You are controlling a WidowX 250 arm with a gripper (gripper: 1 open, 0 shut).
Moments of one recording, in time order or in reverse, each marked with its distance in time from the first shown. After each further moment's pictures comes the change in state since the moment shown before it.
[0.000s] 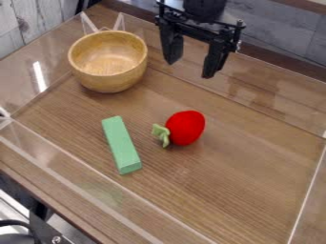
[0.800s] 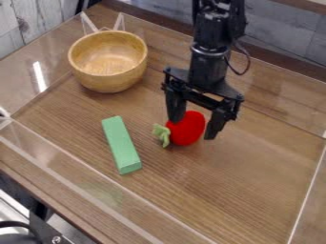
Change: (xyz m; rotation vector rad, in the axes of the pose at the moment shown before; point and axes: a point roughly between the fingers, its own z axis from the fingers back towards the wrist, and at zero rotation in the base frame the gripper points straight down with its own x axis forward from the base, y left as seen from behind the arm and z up) arm -0.012 -0.019 -0.078 0.004 0.054 0.032
